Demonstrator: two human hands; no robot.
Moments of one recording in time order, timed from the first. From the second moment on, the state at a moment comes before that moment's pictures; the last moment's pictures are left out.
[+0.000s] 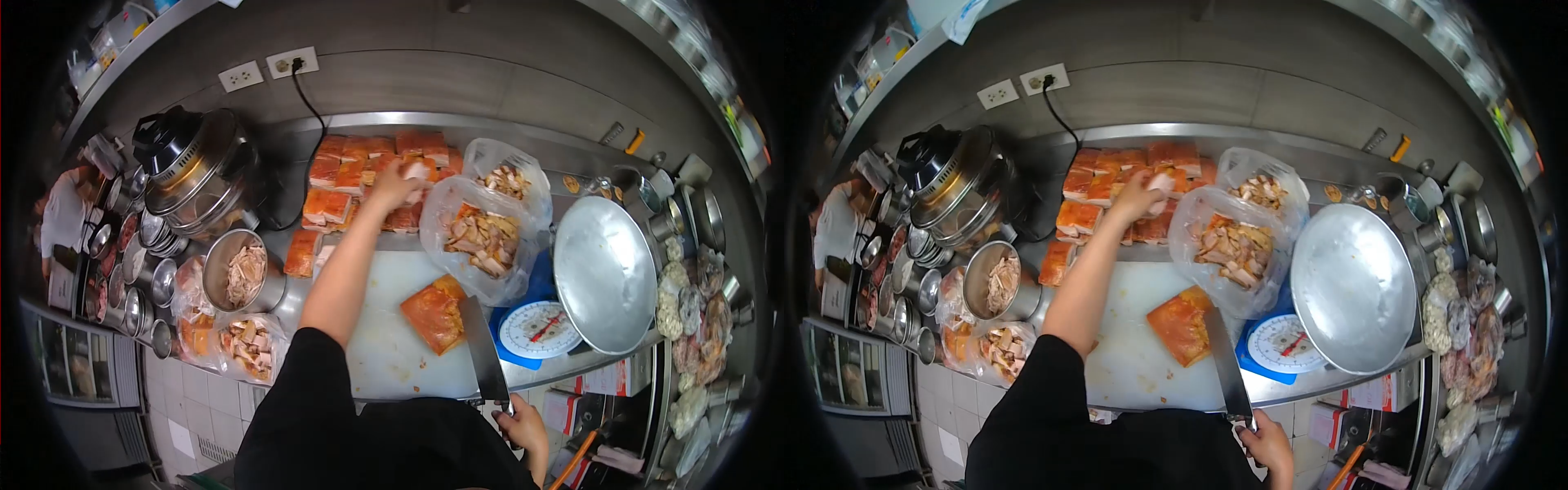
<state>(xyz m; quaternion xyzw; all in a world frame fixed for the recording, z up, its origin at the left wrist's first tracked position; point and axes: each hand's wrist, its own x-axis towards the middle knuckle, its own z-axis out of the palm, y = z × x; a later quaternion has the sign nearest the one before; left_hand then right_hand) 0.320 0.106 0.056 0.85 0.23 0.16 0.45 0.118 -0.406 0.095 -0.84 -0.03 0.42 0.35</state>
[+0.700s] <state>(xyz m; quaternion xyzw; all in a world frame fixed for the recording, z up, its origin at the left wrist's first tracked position) 0.355 0.281 0.057 0.87 0.46 0.14 0.08 0.118 -0.378 0.108 -0.85 0.02 0.39 0.36</state>
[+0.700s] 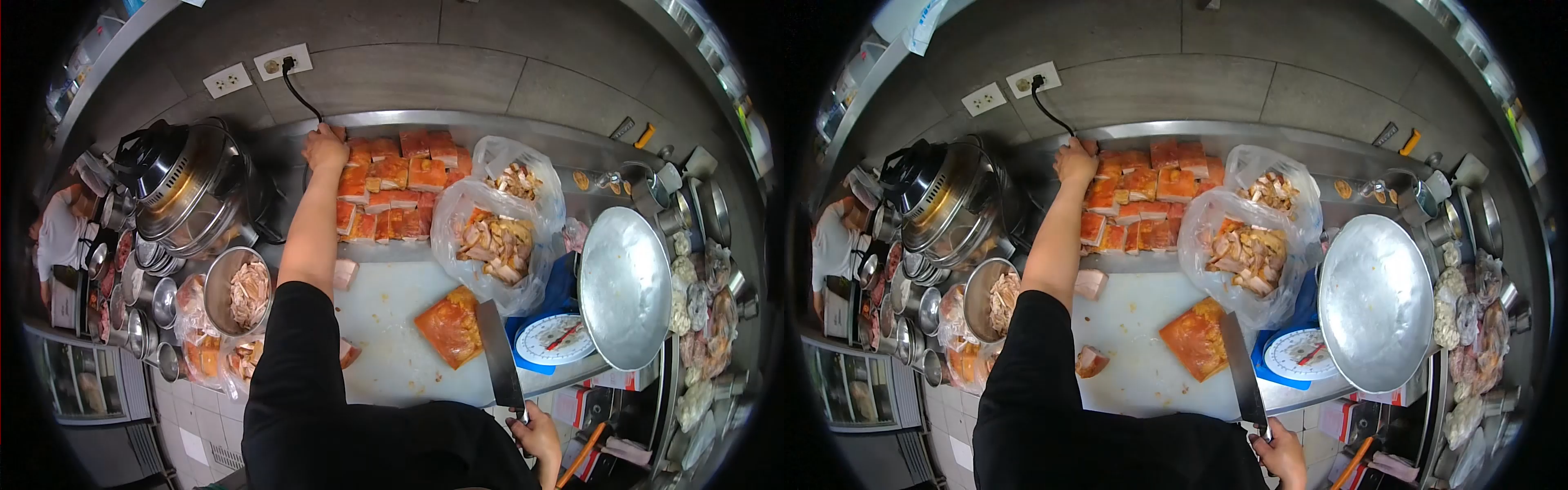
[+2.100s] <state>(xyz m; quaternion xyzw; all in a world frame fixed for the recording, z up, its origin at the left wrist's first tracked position) -0.032 0.022 -0.010 0.87 0.40 0.16 0.26 0.151 -0.445 0.066 -0.76 -0.19 0.42 0.45</state>
